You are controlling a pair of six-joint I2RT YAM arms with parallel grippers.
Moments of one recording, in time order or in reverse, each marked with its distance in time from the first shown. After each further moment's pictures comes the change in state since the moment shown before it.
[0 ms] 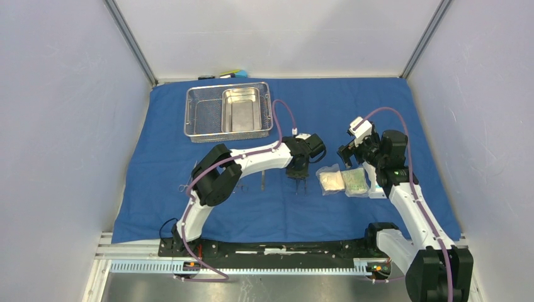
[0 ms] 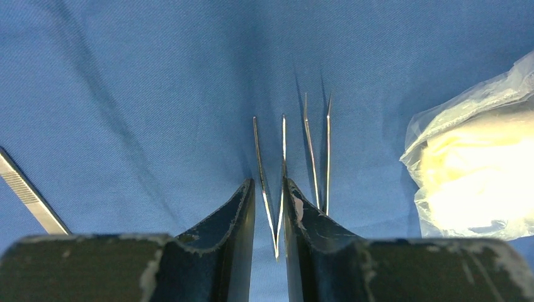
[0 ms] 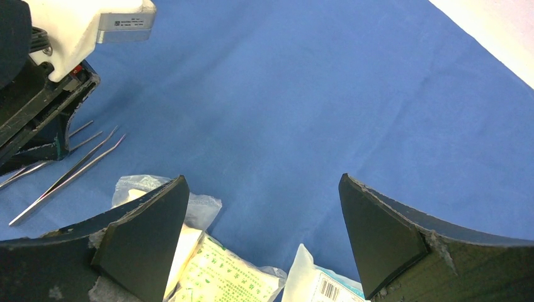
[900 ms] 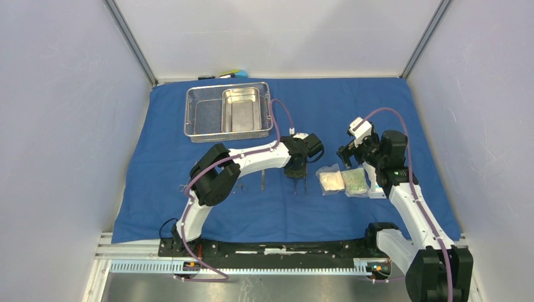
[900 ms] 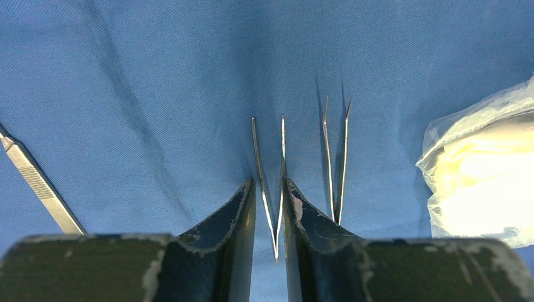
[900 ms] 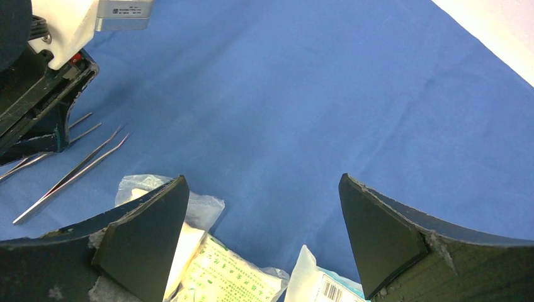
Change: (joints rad) left arm 0.011 -0.015 -0.024 0.000 -0.014 -0.012; right arm 0.000 0.000 -0.005 0.003 -0.011 0.000
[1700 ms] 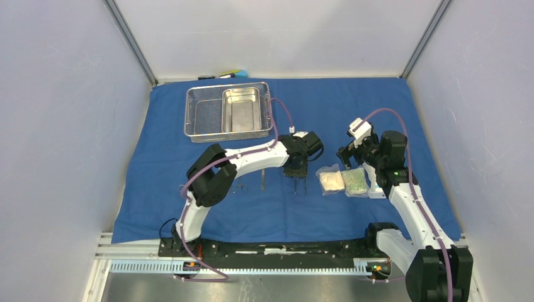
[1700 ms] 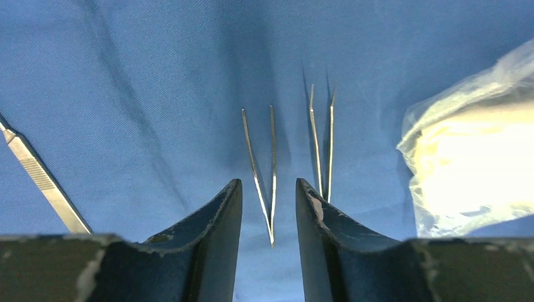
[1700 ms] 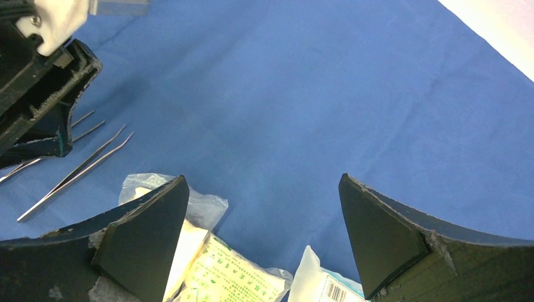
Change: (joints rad) left arm 0.000 -0.022 -0.003 0.000 0.024 0.002; right arm 0.000 0.000 -0.006 0.002 -0.011 0.000
